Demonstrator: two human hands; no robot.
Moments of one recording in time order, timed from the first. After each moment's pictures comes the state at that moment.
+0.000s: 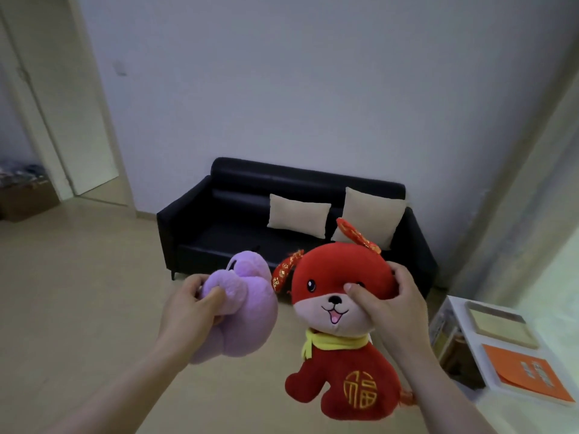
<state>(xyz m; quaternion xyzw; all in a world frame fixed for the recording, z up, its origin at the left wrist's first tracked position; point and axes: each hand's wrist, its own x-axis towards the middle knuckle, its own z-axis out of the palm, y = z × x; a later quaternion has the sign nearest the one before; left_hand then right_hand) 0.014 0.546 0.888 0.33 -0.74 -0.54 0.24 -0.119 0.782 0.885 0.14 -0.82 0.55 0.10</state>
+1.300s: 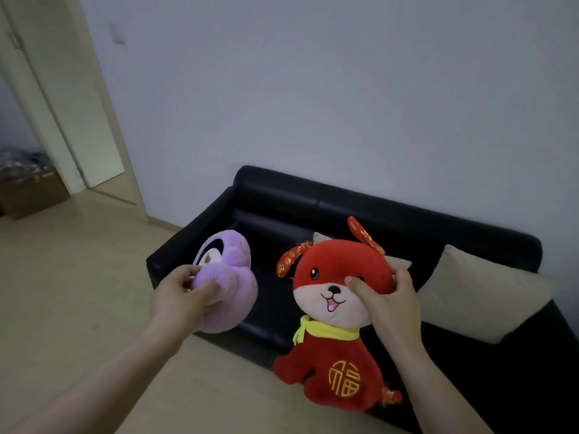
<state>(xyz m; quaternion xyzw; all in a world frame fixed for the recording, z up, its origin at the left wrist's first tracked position) -0.488 0.105 0.843 0.42 -0.72 -0.49 0.26 -0.652 0.338 0.844 0.10 -0.81 0.58 -0.01</state>
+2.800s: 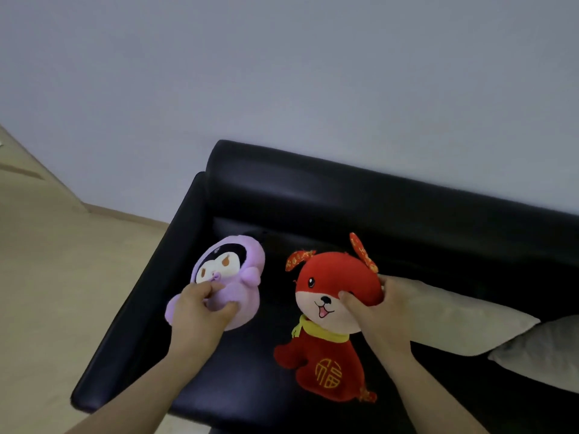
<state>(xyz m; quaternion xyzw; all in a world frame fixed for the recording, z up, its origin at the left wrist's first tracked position) -0.898 -0.308 0.676 0.39 -0.81 -0.42 0.12 -1.035 -0.074 0.658 -0.02 -0.88 0.46 -0.10</state>
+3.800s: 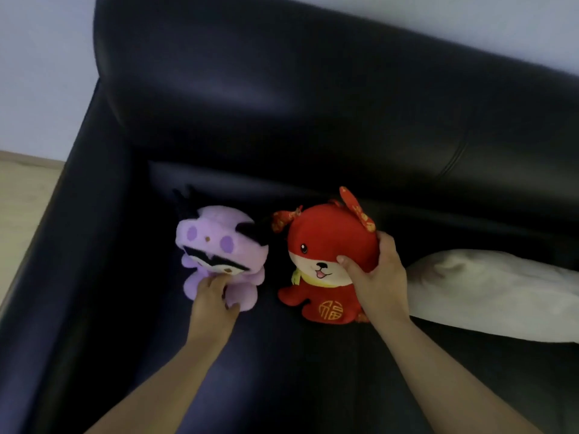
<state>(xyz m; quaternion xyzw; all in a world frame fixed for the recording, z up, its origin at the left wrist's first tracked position) -1.014 -0.384 0.335 0.29 -0.86 -0.41 -0.04 -1.152 -0.163 0.420 -0.02 -0.92 0.38 -0.13</state>
